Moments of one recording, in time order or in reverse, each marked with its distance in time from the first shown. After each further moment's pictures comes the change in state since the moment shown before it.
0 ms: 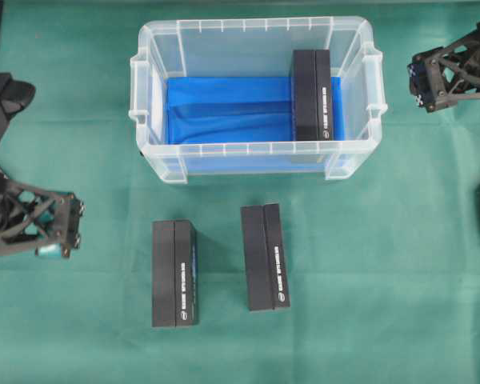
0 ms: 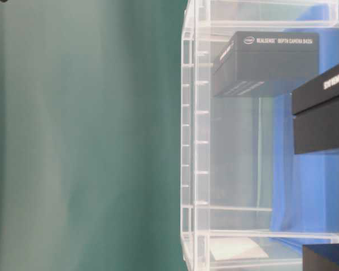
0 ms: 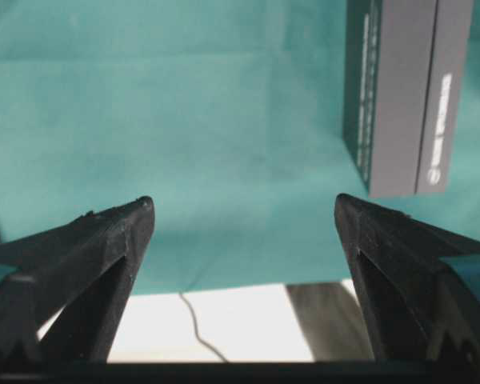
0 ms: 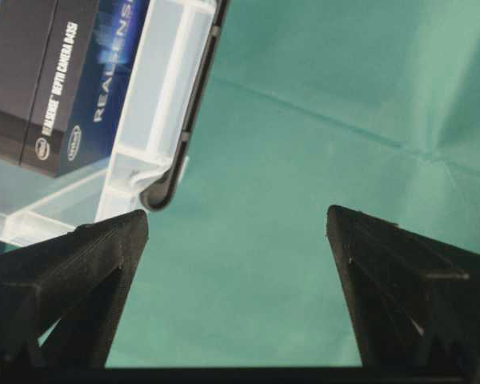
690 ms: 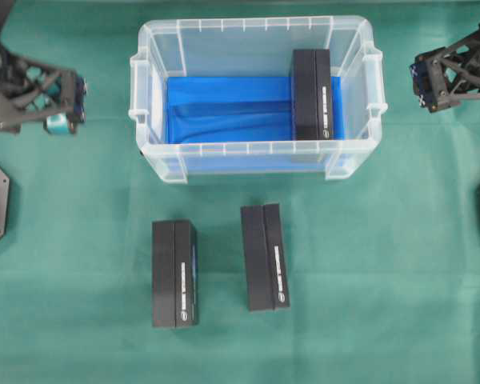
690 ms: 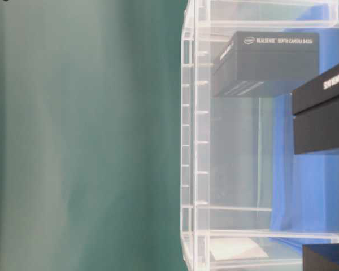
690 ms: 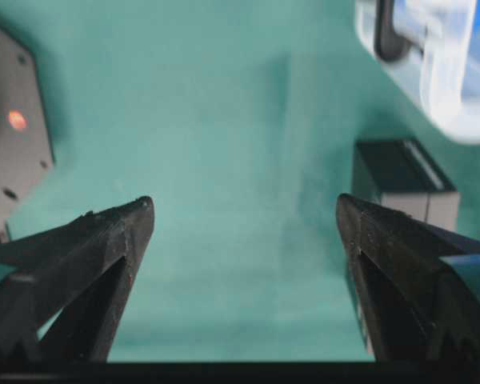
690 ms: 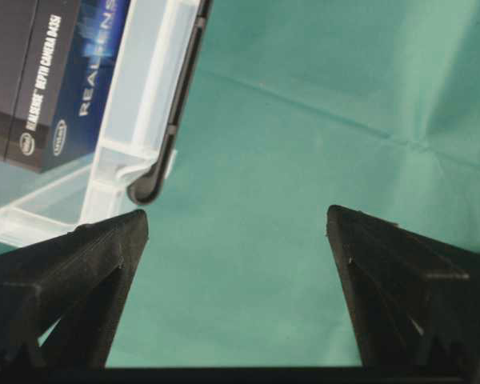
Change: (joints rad) left arm 0.508 -0.040 0.041 0.005 0.003 0.476; right arm 0.002 0.000 0.000 0.000 0.029 0.005
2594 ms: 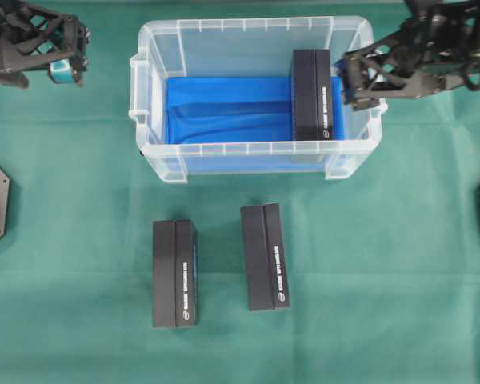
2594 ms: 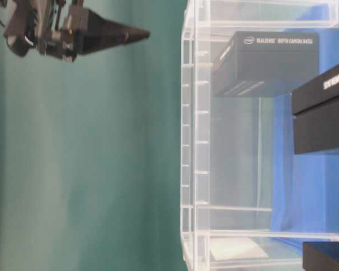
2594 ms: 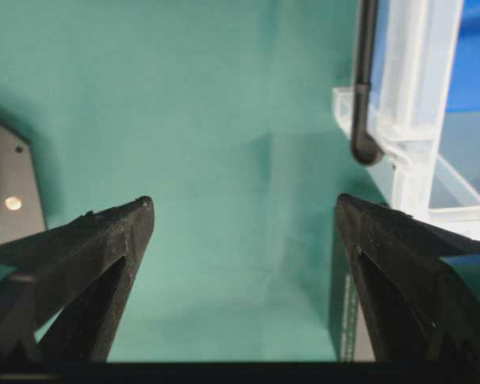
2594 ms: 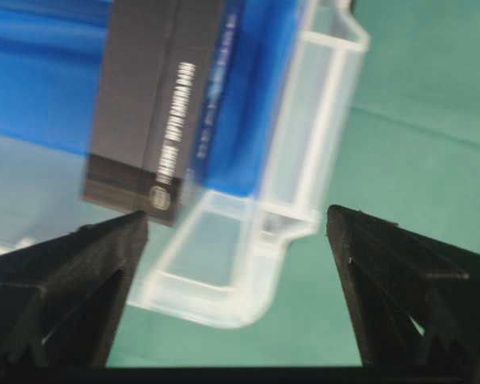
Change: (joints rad) left arm 0.198 0.023 -0.002 -0.017 -0.091 0.195; right arm 0.037 0.281 -0.189 0.021 -0.081 0.112
